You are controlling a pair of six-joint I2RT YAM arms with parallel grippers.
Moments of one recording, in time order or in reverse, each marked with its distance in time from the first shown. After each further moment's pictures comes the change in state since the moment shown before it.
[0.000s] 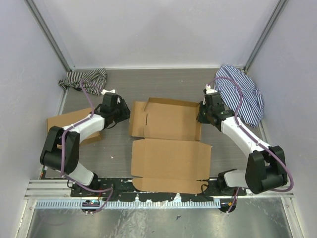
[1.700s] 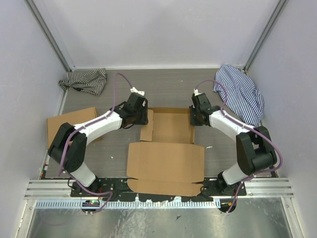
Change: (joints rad) left arm -0.313 0.063 0.180 -0.195 -0.109 0.153; right arm 0.098 0.217 0.058 -0.010 0.059 0.018
